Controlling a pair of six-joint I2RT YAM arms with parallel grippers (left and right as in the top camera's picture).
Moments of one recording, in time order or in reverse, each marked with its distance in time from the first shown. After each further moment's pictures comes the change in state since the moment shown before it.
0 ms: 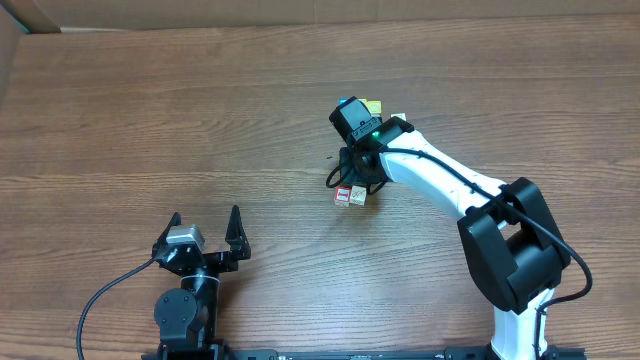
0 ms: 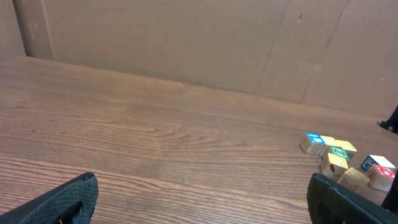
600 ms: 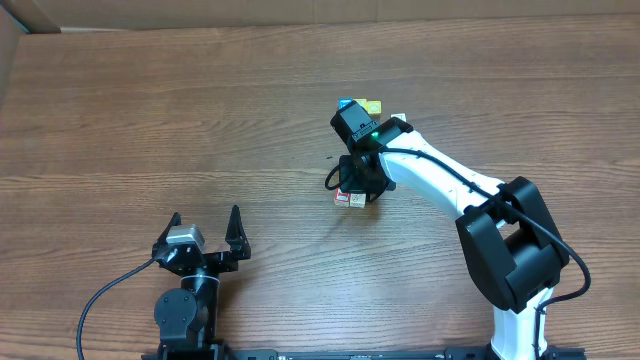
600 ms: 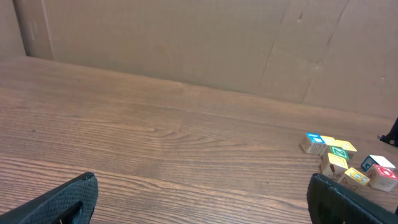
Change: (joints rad) left arm 0.000 0.000 0.000 0.000 0.000 0.000; right arm 0.000 0.006 -0.001 -0.070 -0.104 0.010
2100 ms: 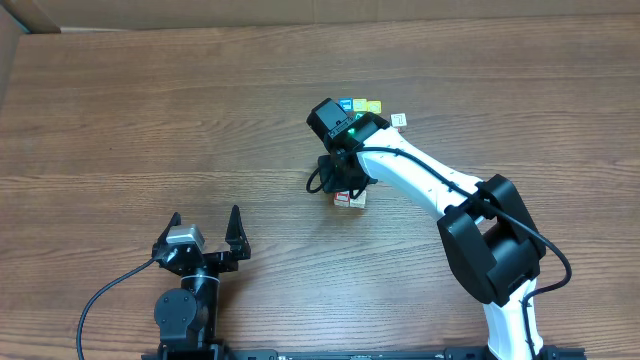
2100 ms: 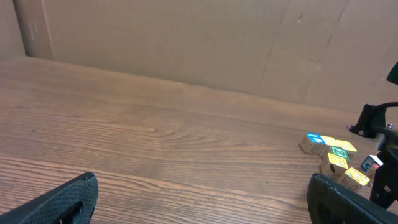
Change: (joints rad) left arm 0.000 0.000 0.000 0.000 0.000 0.000; right arm 0.064 0.080 0.156 -0.079 0.005 -0.096
